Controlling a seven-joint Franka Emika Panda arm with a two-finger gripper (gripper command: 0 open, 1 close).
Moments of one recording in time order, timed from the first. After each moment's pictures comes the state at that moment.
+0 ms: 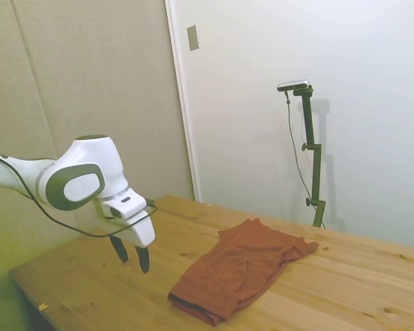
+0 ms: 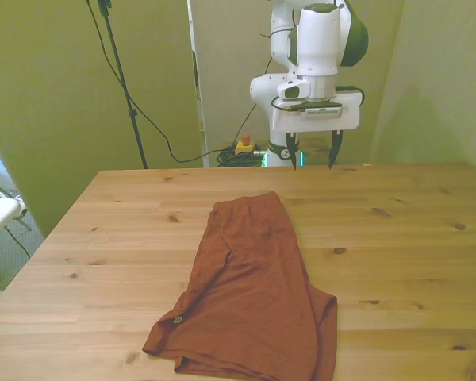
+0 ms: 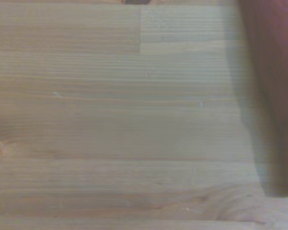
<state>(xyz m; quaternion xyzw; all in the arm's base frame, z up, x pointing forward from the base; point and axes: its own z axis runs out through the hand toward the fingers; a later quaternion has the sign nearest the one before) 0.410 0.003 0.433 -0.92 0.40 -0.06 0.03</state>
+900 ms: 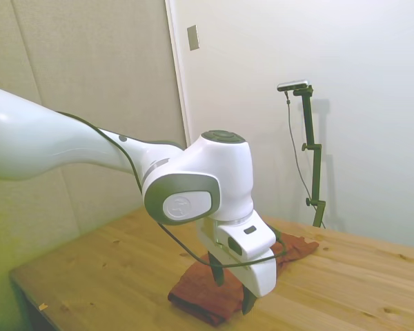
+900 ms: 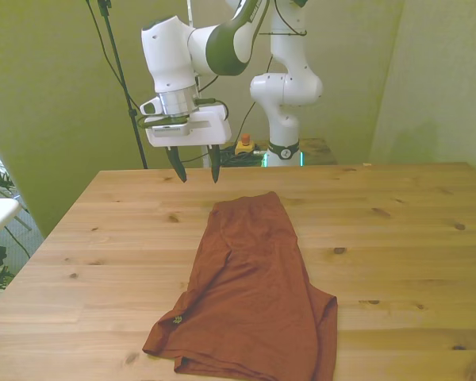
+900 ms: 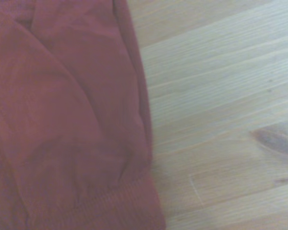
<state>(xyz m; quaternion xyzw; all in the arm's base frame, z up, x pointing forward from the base) 0.442 -0.293 0.433 -0.84 0.54 -0.01 0.08</state>
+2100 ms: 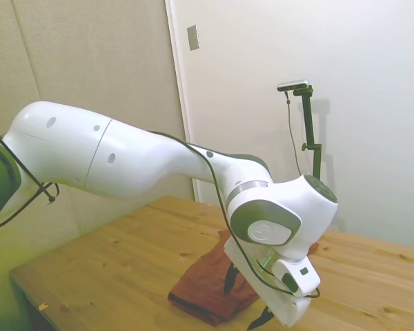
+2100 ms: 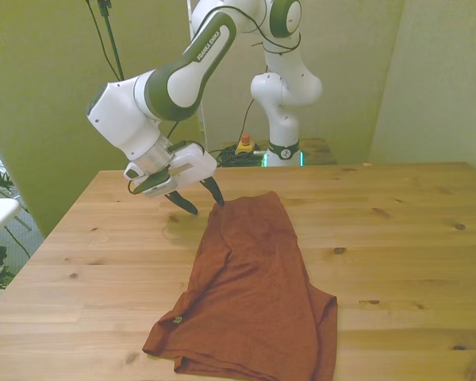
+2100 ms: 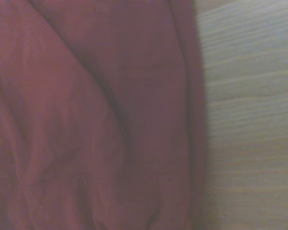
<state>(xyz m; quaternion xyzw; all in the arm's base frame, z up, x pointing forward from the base) 0.506 -0.341 0.346 -0.84 0.47 0.18 0.21</state>
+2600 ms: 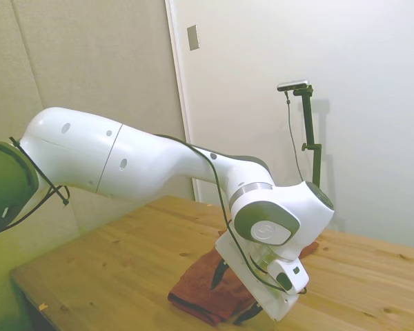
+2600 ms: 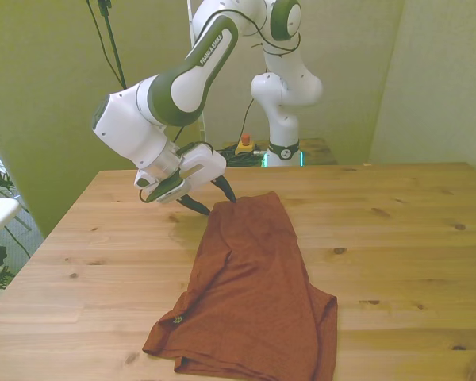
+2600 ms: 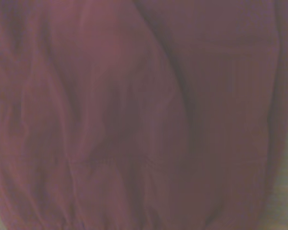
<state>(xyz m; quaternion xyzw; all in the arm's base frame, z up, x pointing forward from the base) 0.510 -0.324 0.341 -0.85 0.43 0.21 0.23</state>
